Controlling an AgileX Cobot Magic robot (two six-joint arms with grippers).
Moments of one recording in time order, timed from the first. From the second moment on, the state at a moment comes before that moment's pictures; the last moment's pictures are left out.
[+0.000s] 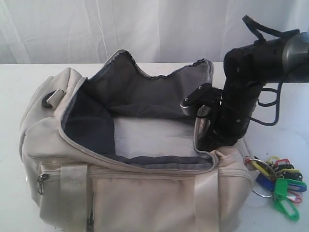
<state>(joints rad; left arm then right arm) -0.23 0.58 -0.65 -0.31 0.63 0.42 0.55 1.86 -1.21 -0.03 0.88 -0.36</state>
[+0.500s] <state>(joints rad) -0.23 0.58 -0.65 -0.32 0.63 0.42 0.60 1.84 -1.32 0.00 0.94 -0.28</state>
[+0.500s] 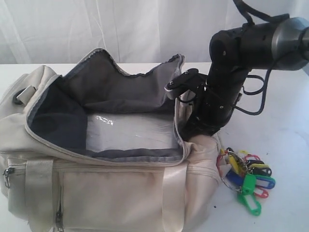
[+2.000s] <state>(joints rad) -0.23 0.58 -0.65 -0.32 0.63 0.42 0.46 1.53 -0.83 -0.24 0.50 0.21</state>
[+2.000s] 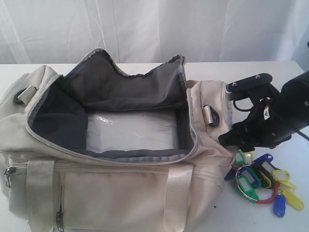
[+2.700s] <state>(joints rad) -0.23 0.58 -0.65 -0.32 0.62 0.42 0.46 1.17 -0.76 -0.03 0.62 0.06</state>
